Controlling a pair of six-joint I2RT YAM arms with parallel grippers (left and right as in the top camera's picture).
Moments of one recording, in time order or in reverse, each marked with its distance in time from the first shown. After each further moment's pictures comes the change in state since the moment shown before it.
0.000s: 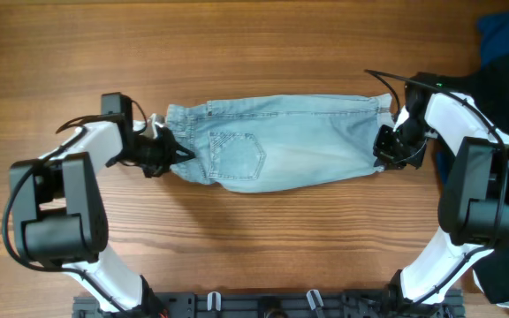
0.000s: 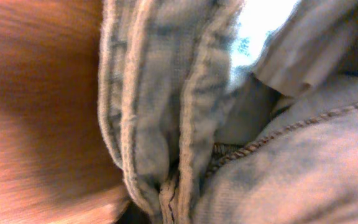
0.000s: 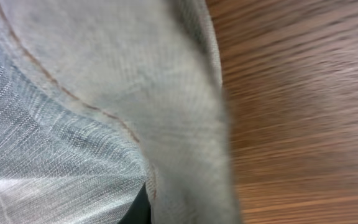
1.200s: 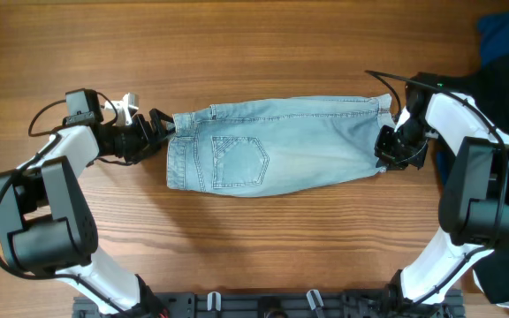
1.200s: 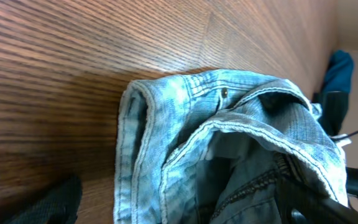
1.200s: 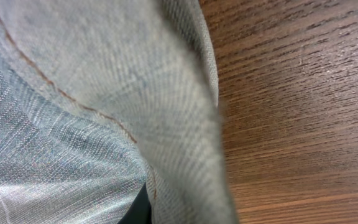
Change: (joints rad) left arm 0.116 -0.021 -0.009 0.236 0.123 0.159; right arm -0.007 0.000 0.000 -0.002 0.027 -0.007
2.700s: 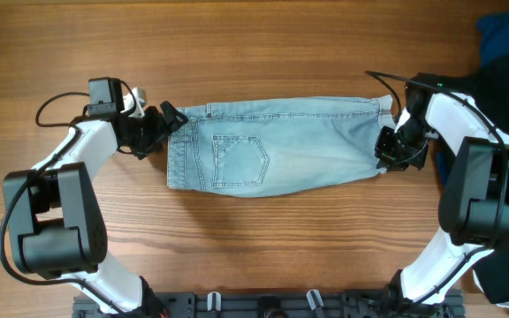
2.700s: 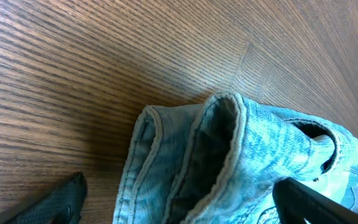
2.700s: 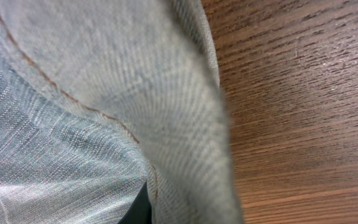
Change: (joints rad) left arm -0.134 -0.031 0.025 0.022 -0.308 -0.234; right arm 0.000 0.000 0.000 -0.013 0.006 0.000
